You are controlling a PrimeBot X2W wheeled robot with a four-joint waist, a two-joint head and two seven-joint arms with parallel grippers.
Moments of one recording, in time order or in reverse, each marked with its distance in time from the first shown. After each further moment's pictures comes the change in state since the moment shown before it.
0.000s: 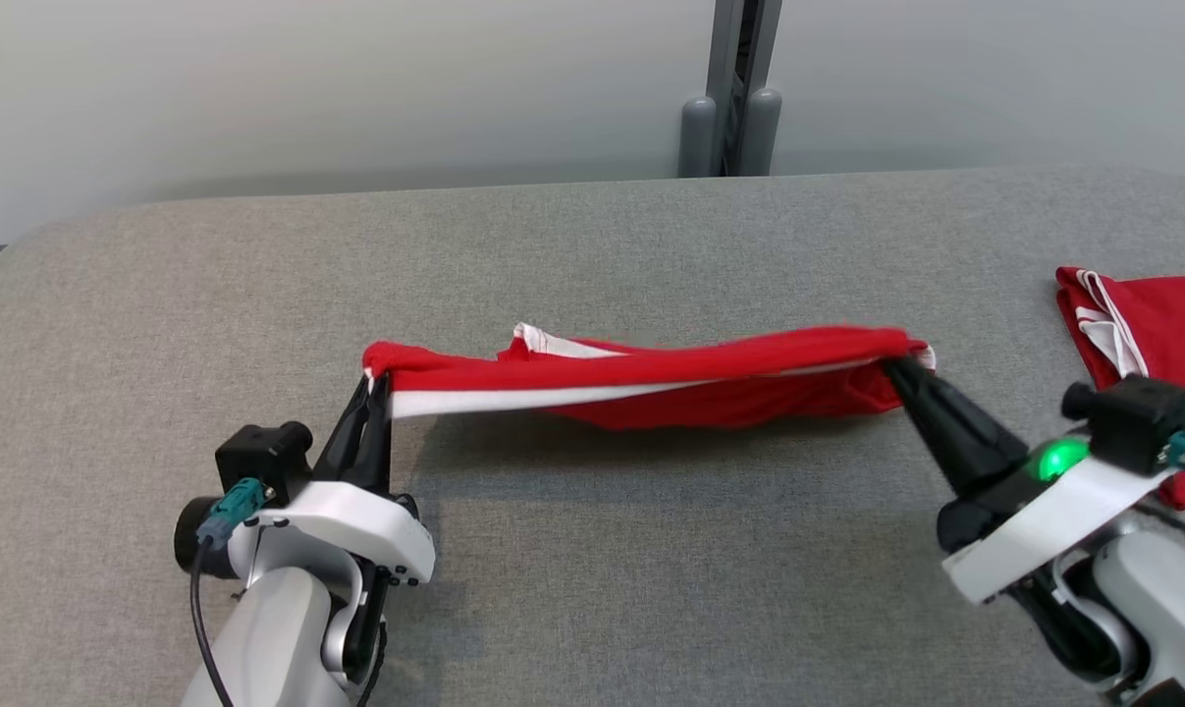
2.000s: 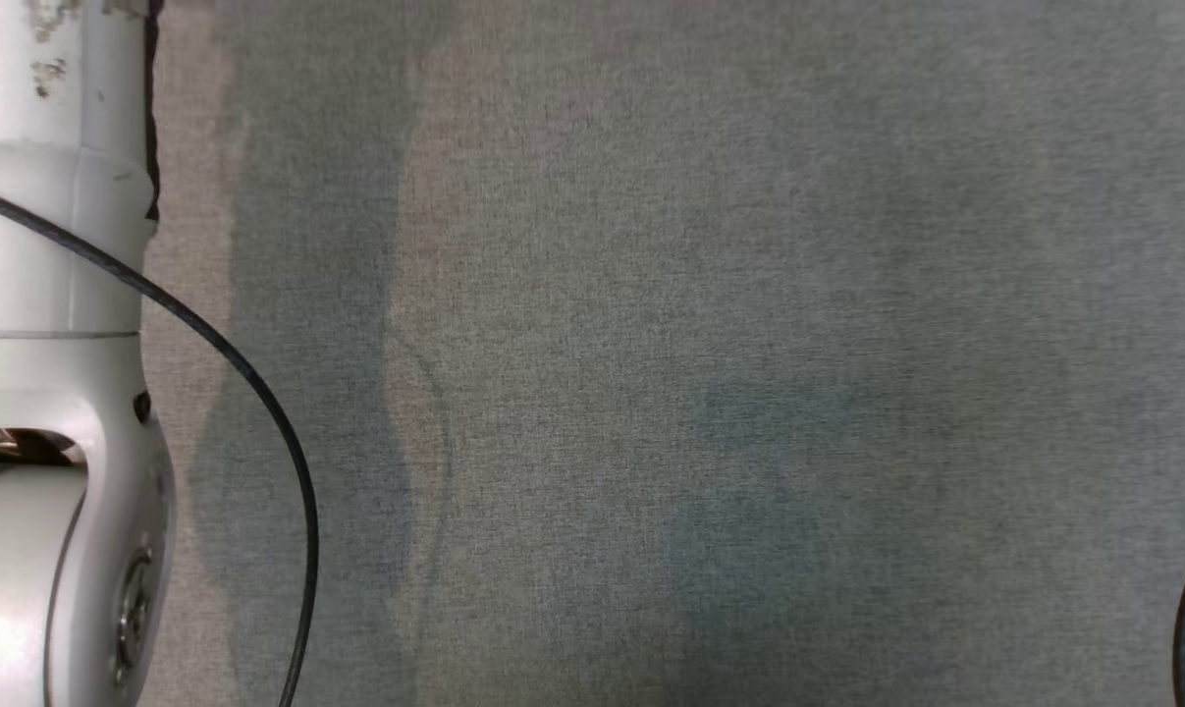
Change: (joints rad) left arm -1.073 -0.004 0.149 0.152 -0.308 -0.058 0.006; right arm -1.077 0.291 -0.222 0.660 -0.325 0.001 0.048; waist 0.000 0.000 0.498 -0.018
